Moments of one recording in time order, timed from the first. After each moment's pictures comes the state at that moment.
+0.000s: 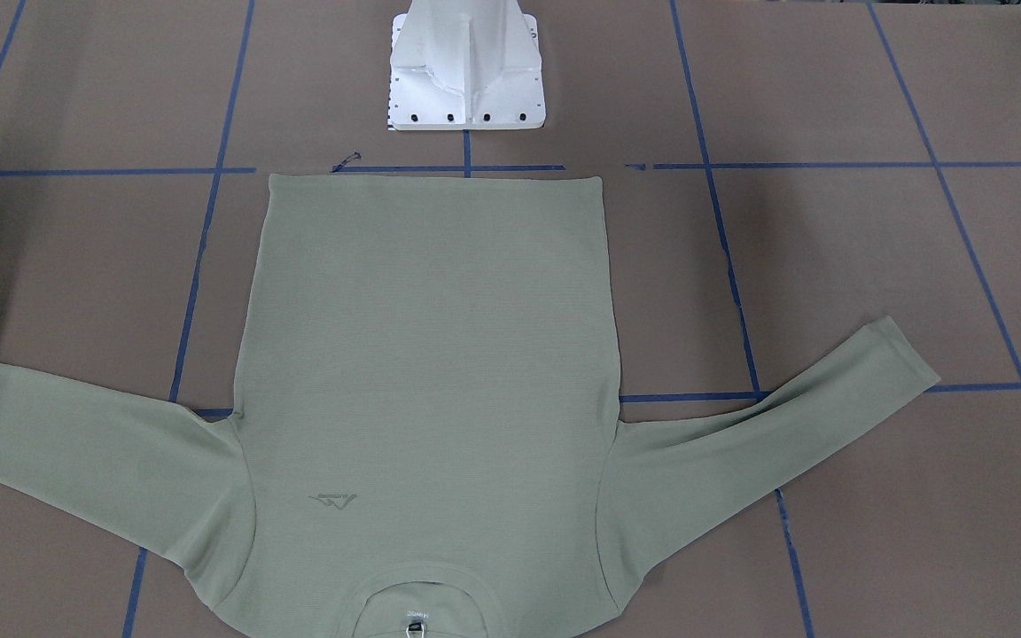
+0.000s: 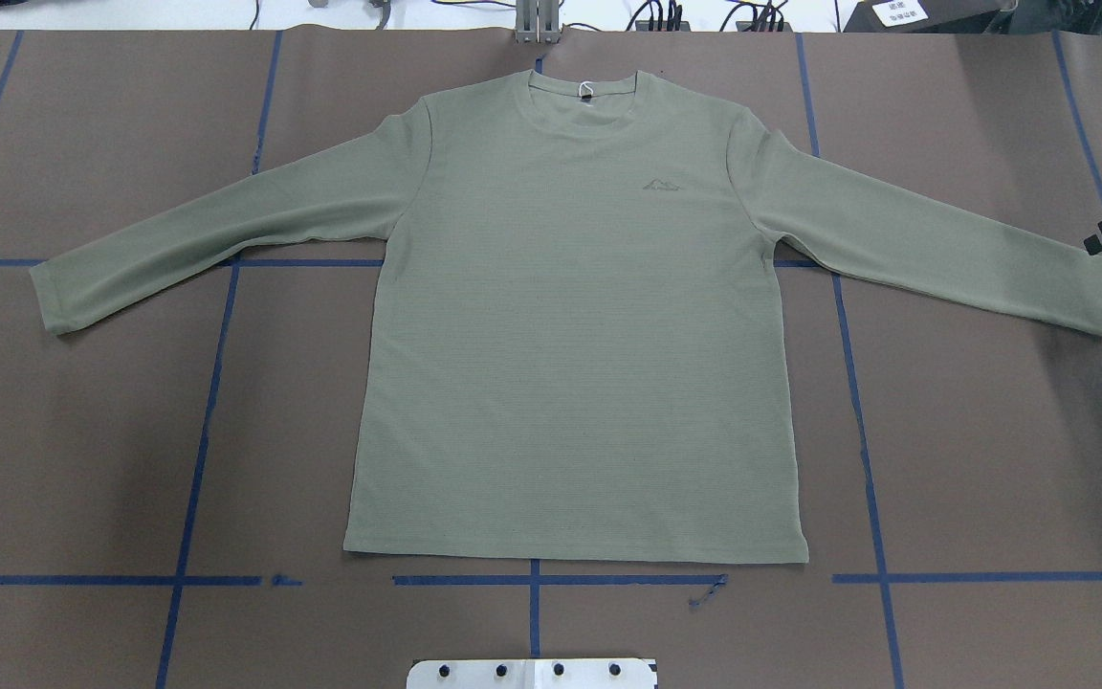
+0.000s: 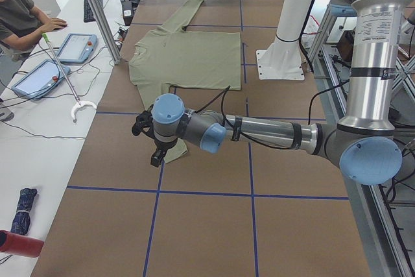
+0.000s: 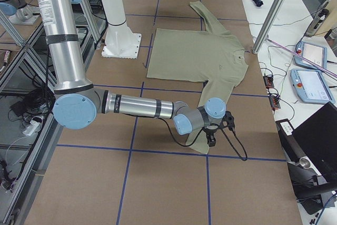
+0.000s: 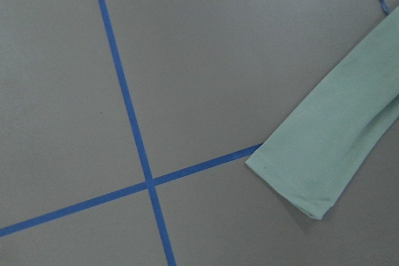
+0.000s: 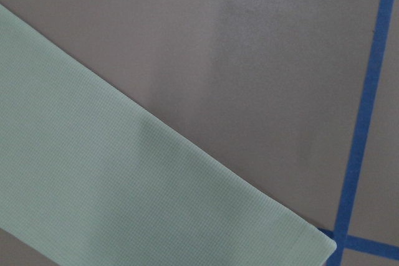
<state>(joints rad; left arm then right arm) -1.50 -1.59 -1.64 -1.90 -2.41 0.00 1.32 -1.40 1.24 -1.07 2.37 0.21</state>
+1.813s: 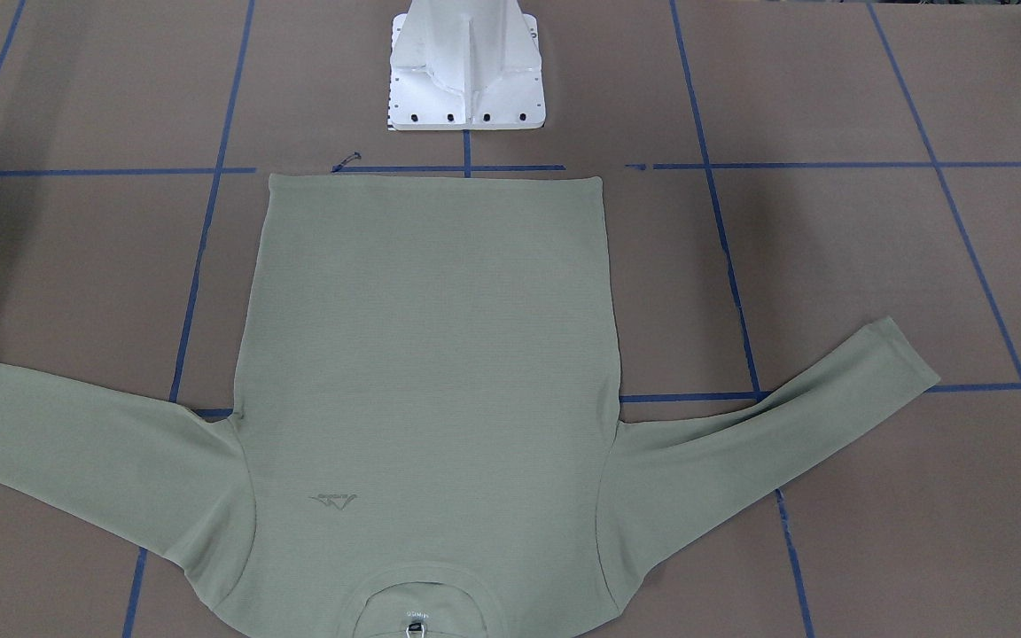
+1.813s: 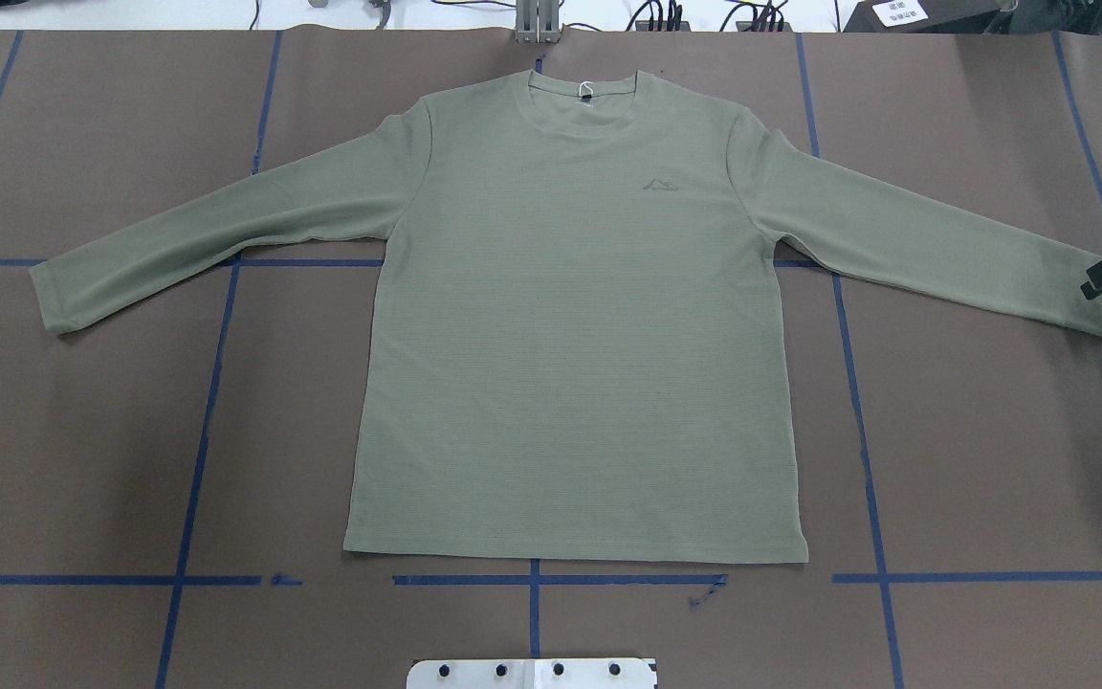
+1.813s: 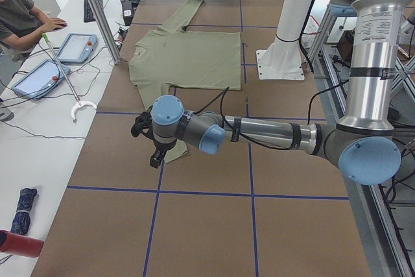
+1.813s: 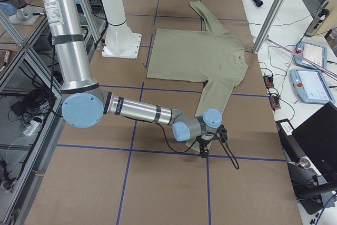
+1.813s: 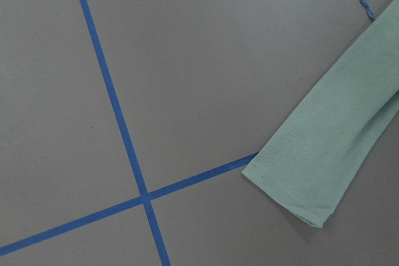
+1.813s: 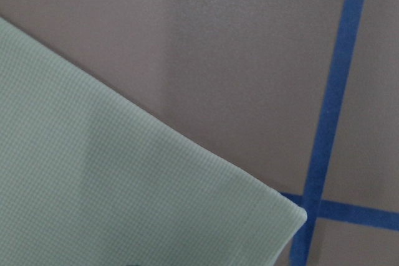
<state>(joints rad) -1.50 -1.59 -1.64 -1.91 -2.41 0.00 1.26 -1.39 1.13 -1.07 2.29 0.21</state>
